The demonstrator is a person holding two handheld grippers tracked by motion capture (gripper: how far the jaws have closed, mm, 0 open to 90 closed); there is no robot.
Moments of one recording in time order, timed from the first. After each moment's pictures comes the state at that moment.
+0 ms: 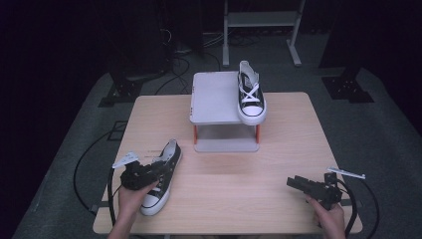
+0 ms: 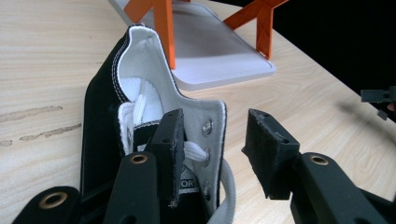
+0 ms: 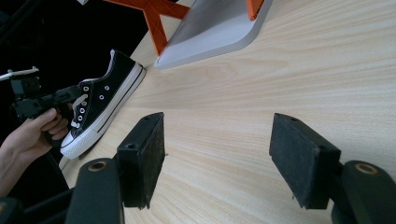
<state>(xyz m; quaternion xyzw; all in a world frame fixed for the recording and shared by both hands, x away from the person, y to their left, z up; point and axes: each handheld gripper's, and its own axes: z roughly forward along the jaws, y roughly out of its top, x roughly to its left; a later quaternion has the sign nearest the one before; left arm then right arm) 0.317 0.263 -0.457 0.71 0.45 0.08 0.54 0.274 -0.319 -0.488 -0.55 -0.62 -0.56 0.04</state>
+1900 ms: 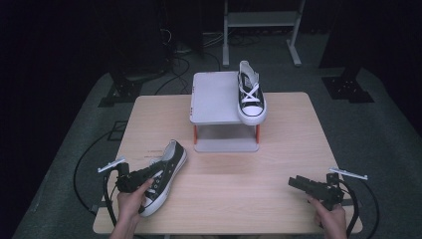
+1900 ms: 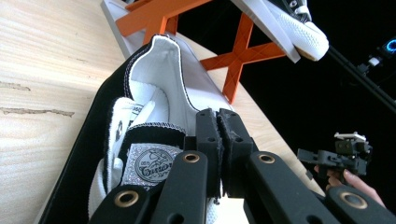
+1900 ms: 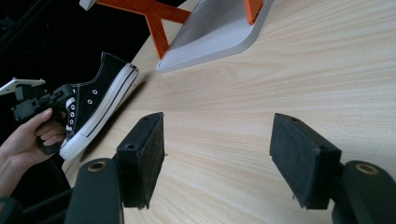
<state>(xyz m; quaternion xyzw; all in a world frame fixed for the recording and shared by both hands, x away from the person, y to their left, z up) 0.304 0.279 -0.461 0.58 0.50 -0.01 0.64 0.272 -0.324 -0.488 -0.55 -0.61 -0.56 0.04</state>
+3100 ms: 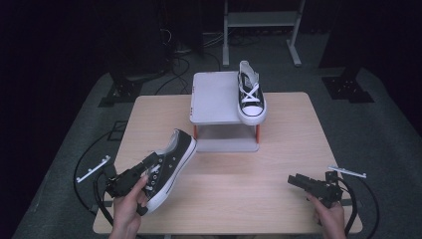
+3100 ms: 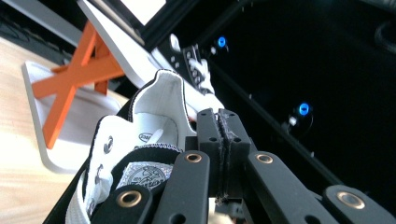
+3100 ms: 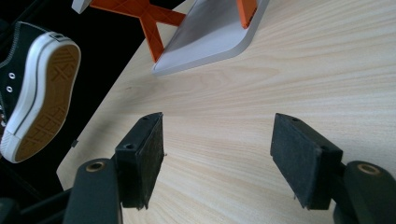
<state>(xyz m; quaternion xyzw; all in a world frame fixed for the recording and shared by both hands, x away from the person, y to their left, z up) 0.263 0.265 -0.399 0.48 0.46 -0.02 0.75 0.279 -0.323 -0.490 -0.55 -0.61 -0.56 0.03</state>
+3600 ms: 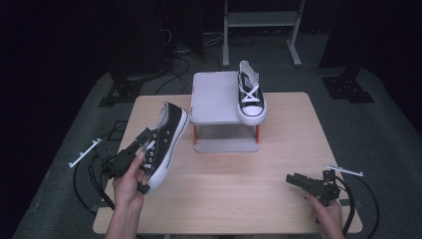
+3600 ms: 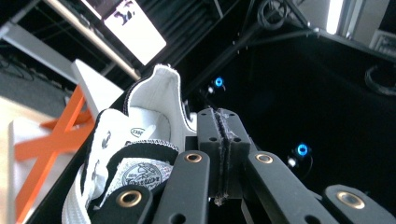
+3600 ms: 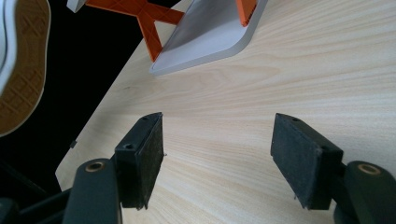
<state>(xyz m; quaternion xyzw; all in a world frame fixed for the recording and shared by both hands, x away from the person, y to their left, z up) 0.292 0.254 -0.349 0.42 0.46 0.01 0.78 0.285 -0.320 -0.493 -0.56 -0.61 -0.56 0.04</state>
